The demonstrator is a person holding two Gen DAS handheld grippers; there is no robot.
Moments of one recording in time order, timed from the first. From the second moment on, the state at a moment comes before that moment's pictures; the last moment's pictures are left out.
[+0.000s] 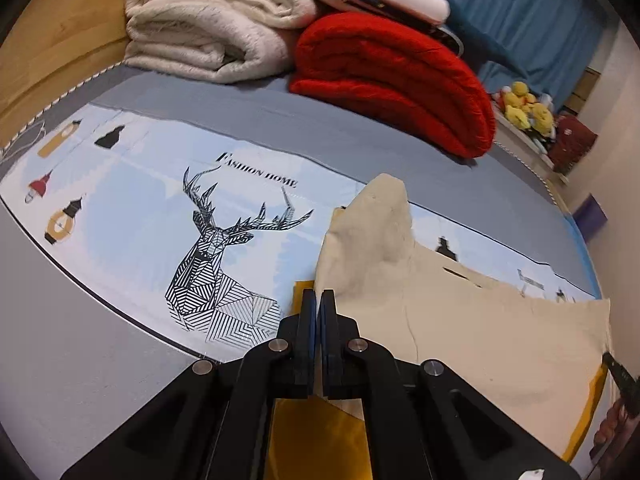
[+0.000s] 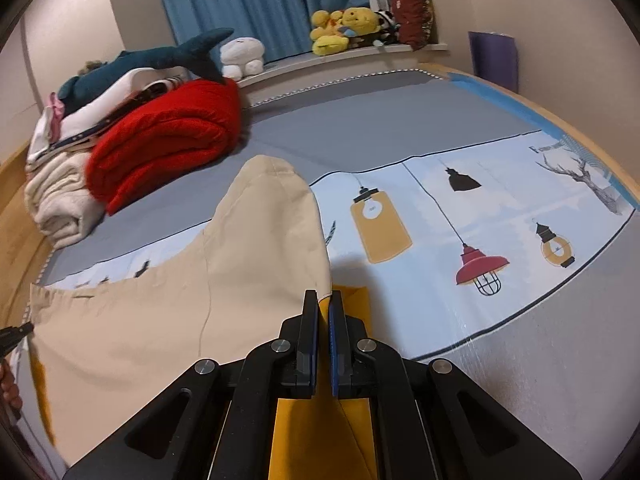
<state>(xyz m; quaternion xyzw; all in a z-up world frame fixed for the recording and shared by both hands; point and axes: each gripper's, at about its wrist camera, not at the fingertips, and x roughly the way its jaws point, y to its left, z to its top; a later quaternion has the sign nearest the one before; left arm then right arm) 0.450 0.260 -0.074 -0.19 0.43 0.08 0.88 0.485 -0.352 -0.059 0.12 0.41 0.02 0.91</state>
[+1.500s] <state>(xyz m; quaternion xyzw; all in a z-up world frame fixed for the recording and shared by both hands) 0.334 0.195 -0.155 -0.01 0.66 -0.11 0.75 0.386 -0.358 -0.142 -0.05 0.65 0.13 0.74</state>
